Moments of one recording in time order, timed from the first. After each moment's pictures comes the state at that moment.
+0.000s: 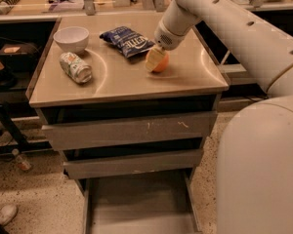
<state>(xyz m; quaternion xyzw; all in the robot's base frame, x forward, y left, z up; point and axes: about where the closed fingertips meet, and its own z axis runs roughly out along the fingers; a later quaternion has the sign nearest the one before) 0.740 -0.044 0.845 -0.53 0.81 0.06 0.24</state>
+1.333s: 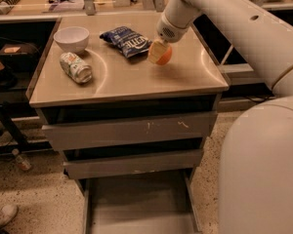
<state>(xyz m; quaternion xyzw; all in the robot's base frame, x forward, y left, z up) 0.749 -0.054 0.872 -0.53 0.81 0.02 0.26</state>
